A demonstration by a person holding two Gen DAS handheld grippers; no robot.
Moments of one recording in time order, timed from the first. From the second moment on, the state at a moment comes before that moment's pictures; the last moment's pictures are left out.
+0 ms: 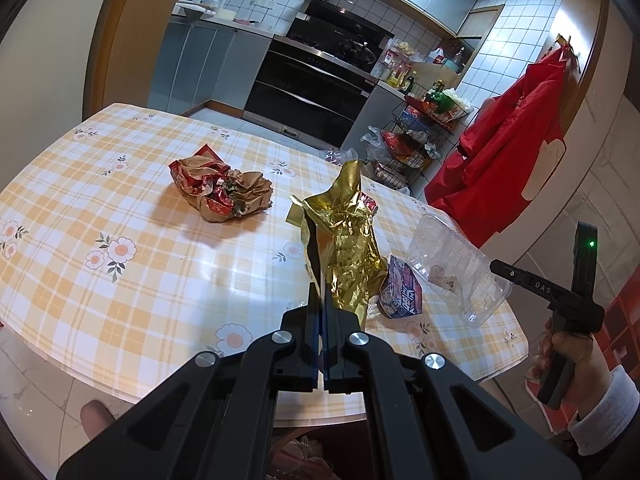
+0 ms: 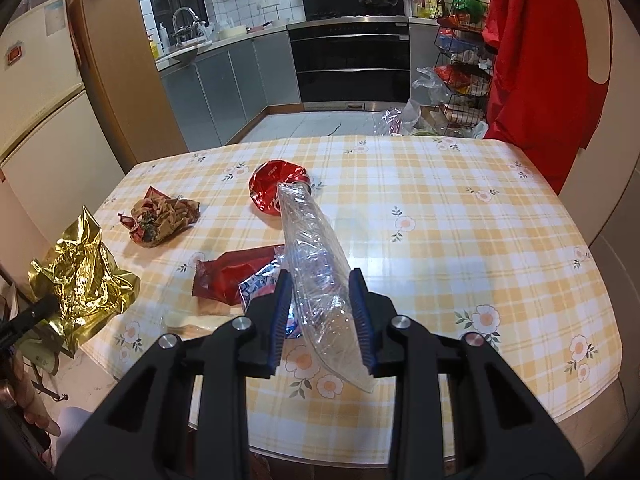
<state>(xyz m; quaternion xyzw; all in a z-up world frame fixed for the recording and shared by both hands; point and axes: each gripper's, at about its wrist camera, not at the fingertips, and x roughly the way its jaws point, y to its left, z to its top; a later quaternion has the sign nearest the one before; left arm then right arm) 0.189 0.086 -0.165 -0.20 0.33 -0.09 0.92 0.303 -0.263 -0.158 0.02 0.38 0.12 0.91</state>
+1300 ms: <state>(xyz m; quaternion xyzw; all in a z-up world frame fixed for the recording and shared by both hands) 0.163 0.085 -0.139 -0.19 0.31 -0.09 0.93 0.268 -0.269 -0.118 0.05 0.35 0.14 0.93</state>
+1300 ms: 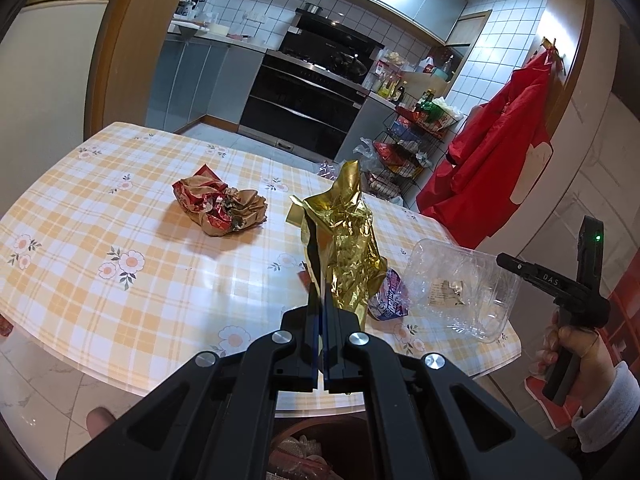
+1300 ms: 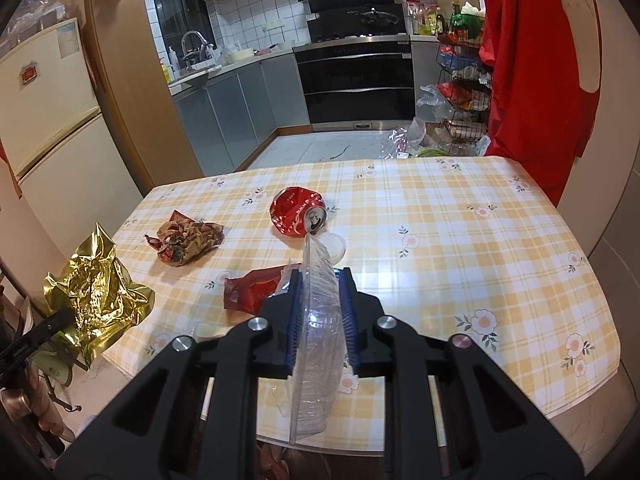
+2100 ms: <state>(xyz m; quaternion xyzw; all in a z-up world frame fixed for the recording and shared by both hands) 0.068 0.091 -0.114 -0.18 0.29 -0.09 0.94 0.157 -0.253 -0.103 0.03 0.36 0.20 0.91</state>
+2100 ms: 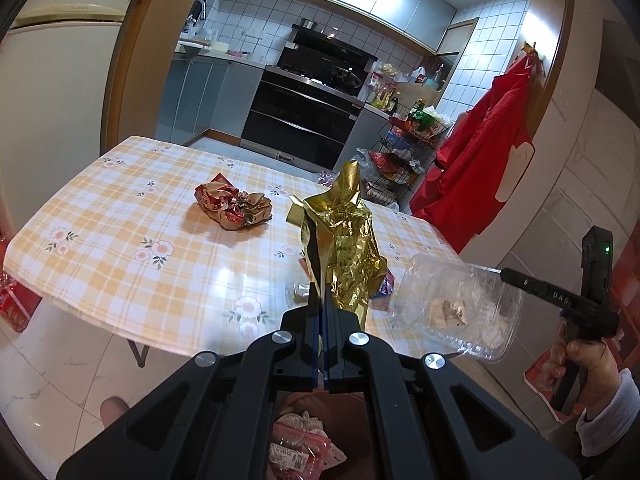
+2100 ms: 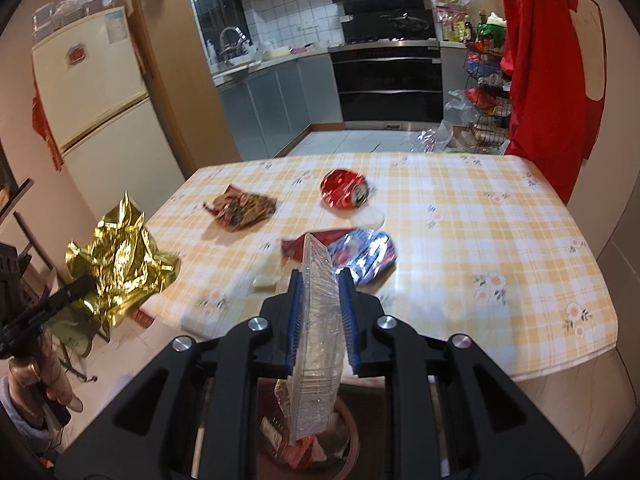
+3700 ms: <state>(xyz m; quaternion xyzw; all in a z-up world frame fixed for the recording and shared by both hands) 0.042 0.046 -0.137 -0.12 0.32 -0.14 0.93 0.110 -0.256 -0.133 0.02 0.34 0.14 0.93</state>
